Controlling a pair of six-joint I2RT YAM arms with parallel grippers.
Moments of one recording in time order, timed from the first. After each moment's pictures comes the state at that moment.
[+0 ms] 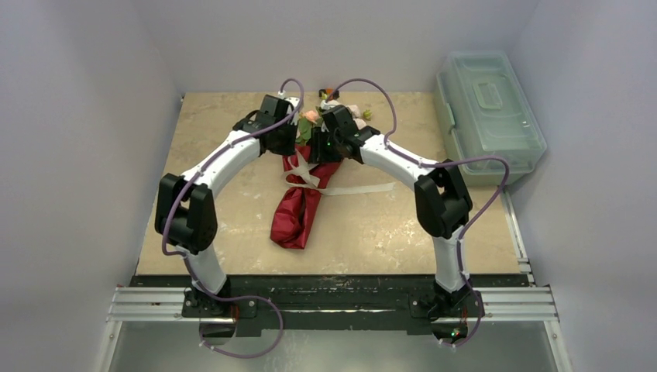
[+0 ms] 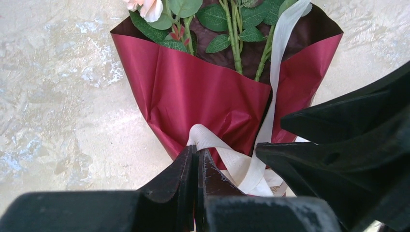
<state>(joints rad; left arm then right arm) -0.39 1.79 1.49 -0.57 0.02 -0.14 0.65 2.04 1.68 -0.42 -0.07 0.51</state>
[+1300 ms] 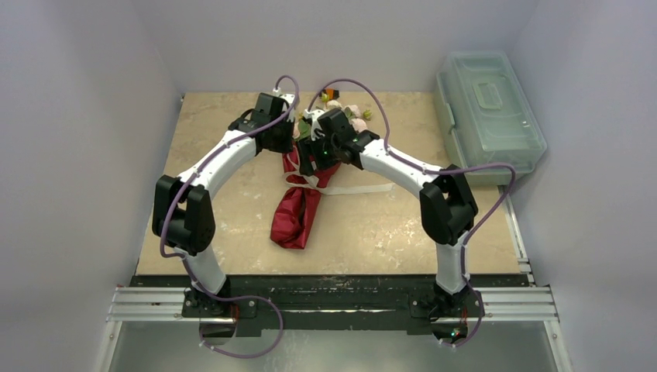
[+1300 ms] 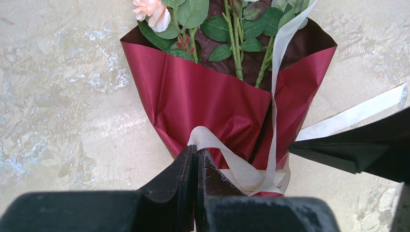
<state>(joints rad) -0.36 1.76 1.48 -0.54 0.04 -0.15 0.70 1.96 1.64 -0.42 -0.17 0.21</state>
